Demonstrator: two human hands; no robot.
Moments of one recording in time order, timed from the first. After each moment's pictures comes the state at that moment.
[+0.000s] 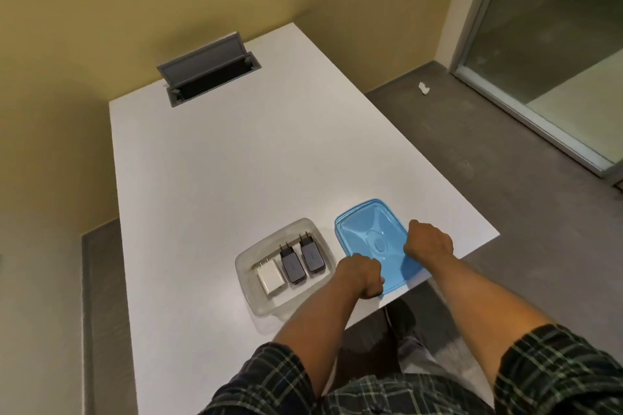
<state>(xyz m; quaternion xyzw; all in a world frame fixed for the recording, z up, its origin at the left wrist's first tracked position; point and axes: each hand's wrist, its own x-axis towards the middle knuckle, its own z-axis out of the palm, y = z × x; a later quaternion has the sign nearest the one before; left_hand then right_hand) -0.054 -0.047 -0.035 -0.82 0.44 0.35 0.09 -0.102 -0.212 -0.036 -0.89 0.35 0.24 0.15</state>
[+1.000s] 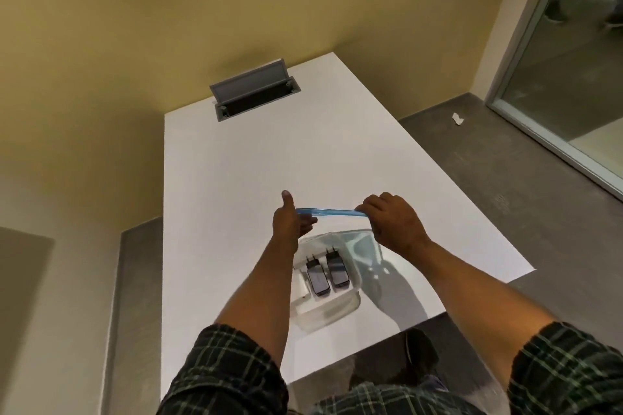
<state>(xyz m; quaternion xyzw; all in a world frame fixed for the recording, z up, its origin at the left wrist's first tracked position) 0.090 0.058 0.054 -0.67 -0.21 0.23 -0.67 -0.016 -0.155 0.022 -0.96 -0.08 -0.25 0.09</state>
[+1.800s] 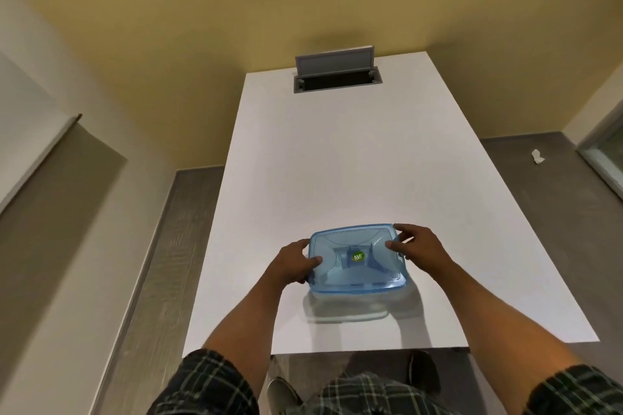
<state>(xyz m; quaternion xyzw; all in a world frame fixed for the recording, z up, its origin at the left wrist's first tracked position) 0.009 0.202 0.022 -0.87 -0.05 0.30 -0.39 -0.007 -0.105 -0.003 -0.83 0.15 0.11 0.53</state>
